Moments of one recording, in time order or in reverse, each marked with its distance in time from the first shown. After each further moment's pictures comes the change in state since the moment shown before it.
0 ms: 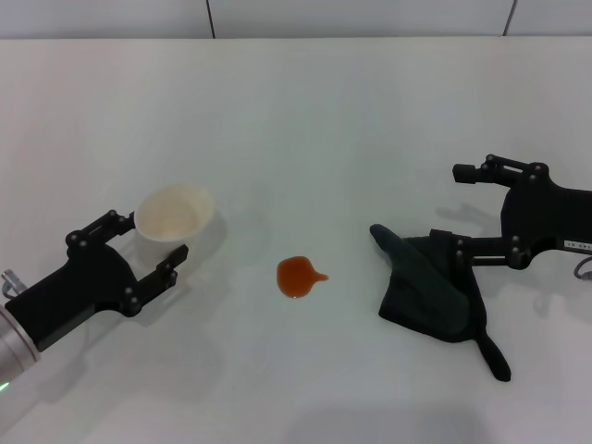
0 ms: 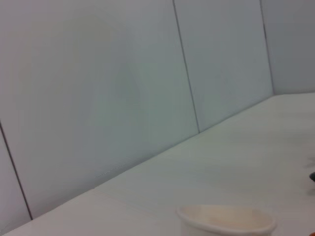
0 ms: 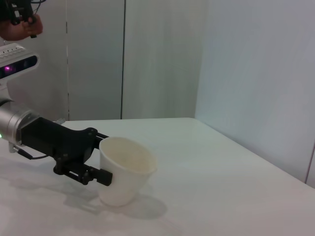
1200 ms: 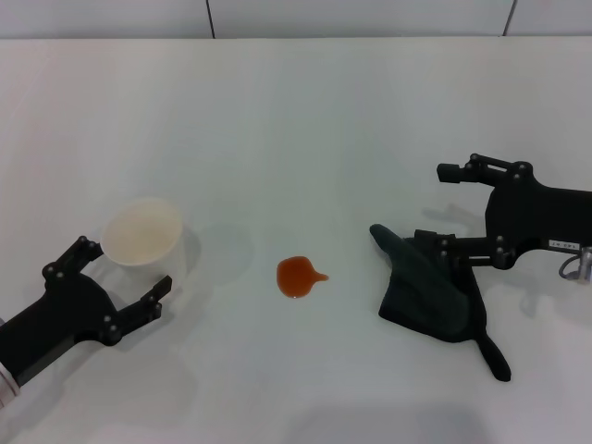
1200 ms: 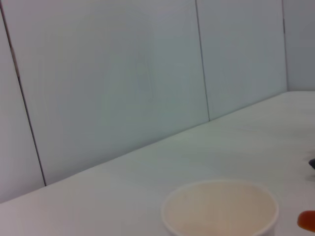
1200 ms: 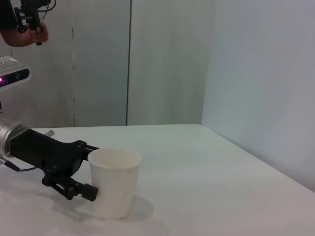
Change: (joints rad) left arm 0.076 0.005 0.005 0.005 -0.014 0.015 -0.034; right arm 0.000 0.000 -0.061 -0.014 0.040 0.027 0.006
